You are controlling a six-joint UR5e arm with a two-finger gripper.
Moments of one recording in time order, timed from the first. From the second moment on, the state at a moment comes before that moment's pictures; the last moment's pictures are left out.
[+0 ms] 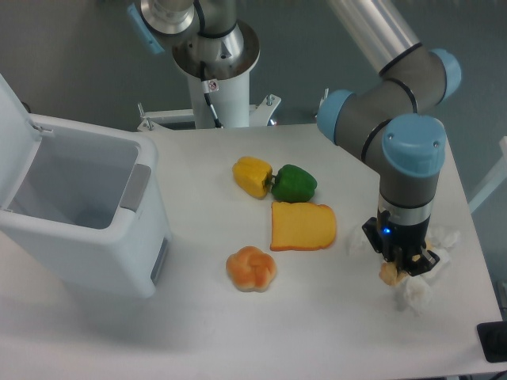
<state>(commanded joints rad) 2.65 -2.07 -1.37 -0.98 1.54 1.44</state>
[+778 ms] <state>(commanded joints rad) 2.62 -1.93 -1.42 -1.00 1.35 1.33</state>
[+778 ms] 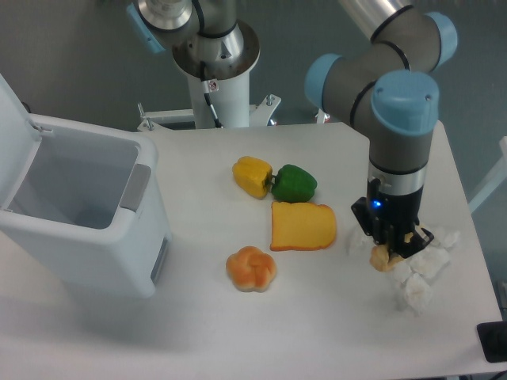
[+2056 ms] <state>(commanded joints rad) 2.25 -1.57 -1.58 -0.99 1.07 0.62</state>
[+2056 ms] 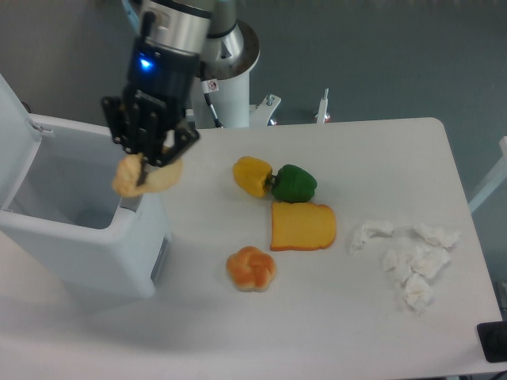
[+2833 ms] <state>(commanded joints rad) 2.11 -1.60 -1.61 -0.99 1.03 0.62</state>
